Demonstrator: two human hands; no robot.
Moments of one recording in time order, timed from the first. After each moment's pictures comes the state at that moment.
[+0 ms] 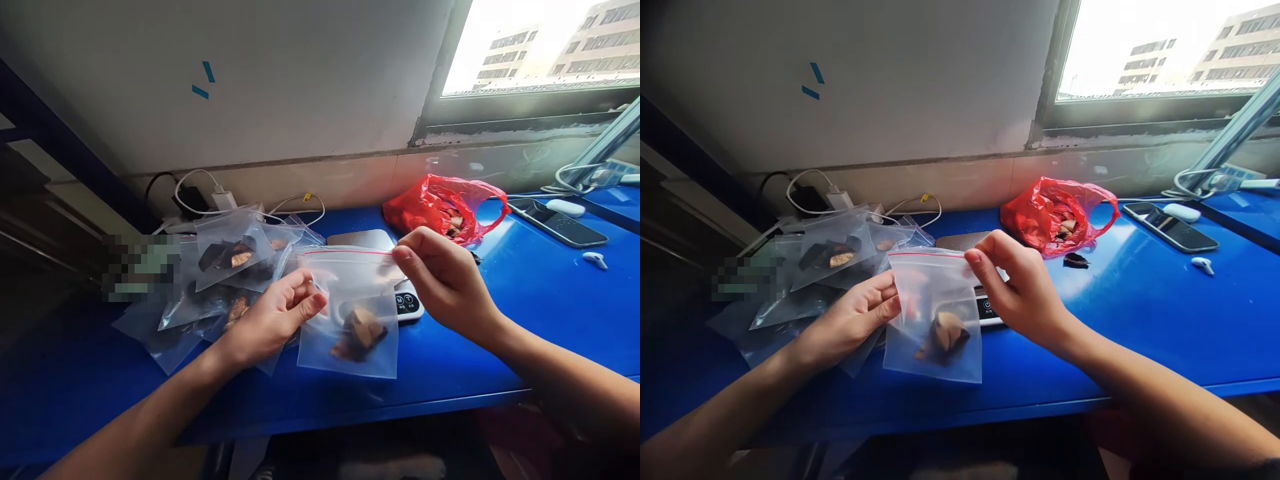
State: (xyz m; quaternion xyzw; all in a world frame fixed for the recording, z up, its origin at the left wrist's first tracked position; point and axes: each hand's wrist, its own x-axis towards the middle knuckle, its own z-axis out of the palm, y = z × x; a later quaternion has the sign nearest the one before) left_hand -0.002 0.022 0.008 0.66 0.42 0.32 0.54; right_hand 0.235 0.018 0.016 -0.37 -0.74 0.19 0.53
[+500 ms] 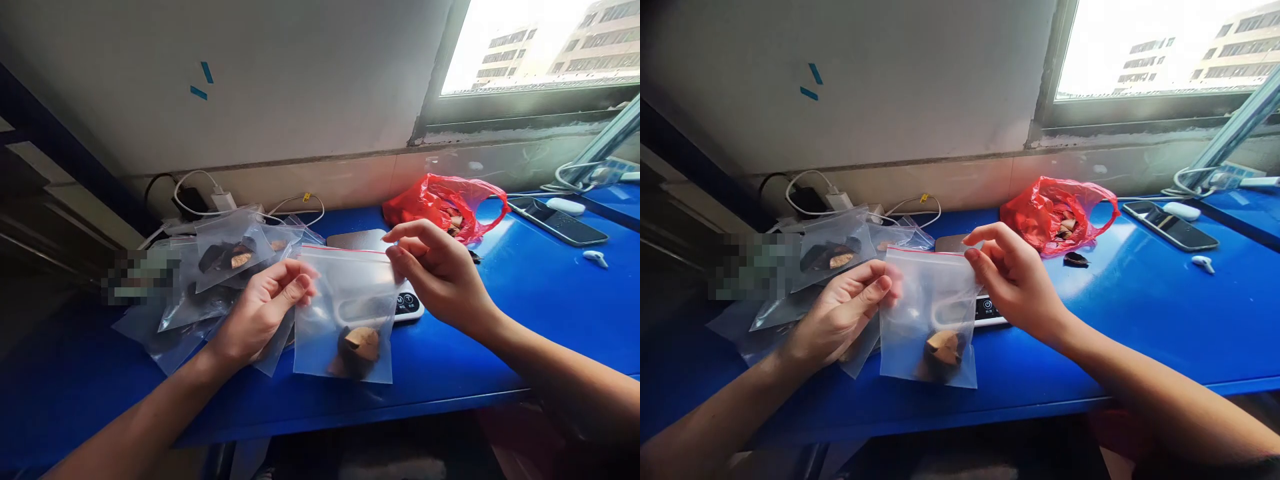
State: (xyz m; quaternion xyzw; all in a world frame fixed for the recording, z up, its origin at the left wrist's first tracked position) left_hand -0.007 0.024 0.006 0.59 0.41 0.45 0.52; right_hand 0.232 0.021 0.013 -0.38 -0.69 0.31 0.54
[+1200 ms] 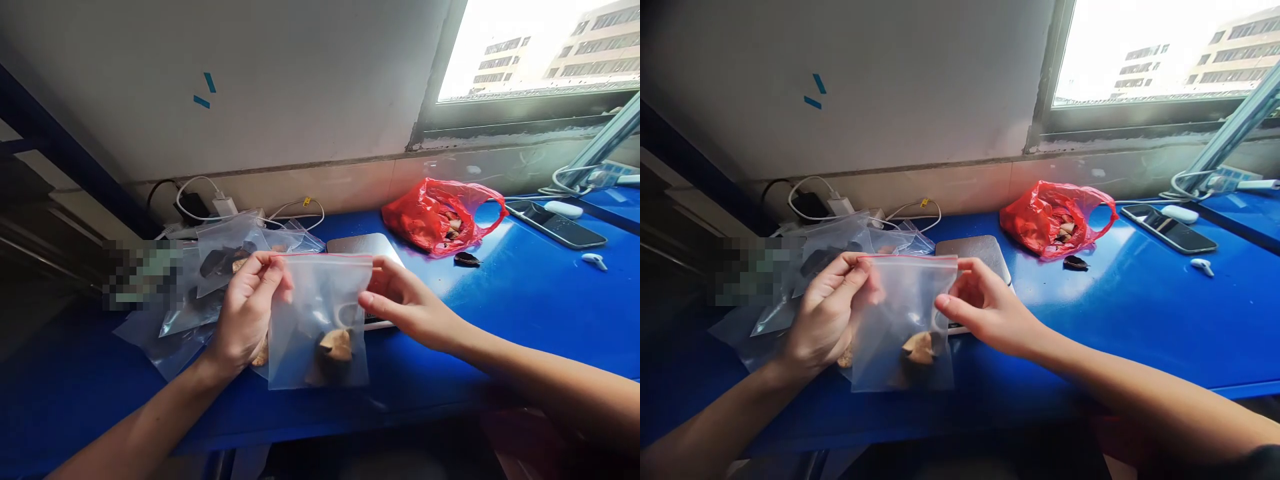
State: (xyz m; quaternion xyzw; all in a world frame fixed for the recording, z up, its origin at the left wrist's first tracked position) left_hand -0.004 0.028 0.009 0.53 0.45 0.57 0.44; right_hand 0.216 0.013 -0.008 -0.35 -0.65 0.53 0.41
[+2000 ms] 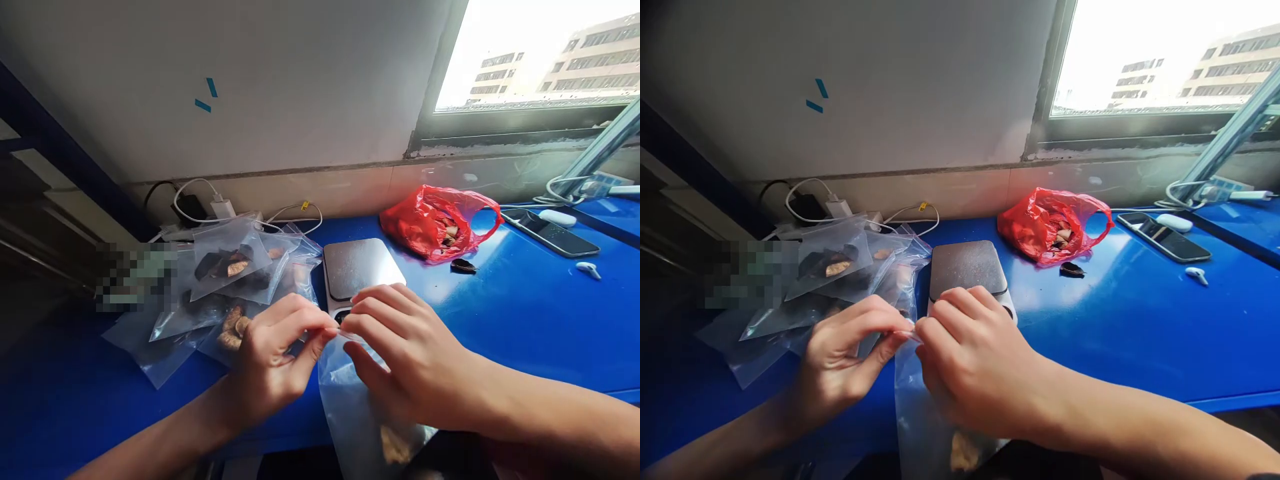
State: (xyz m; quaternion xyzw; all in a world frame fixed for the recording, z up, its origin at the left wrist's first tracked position) left_hand 0.007 -0.007 0.006 0.83 0.34 0.42 0.17; right_hand 0.213 -0.014 0.014 -0.30 -0.89 -0.01 0.33
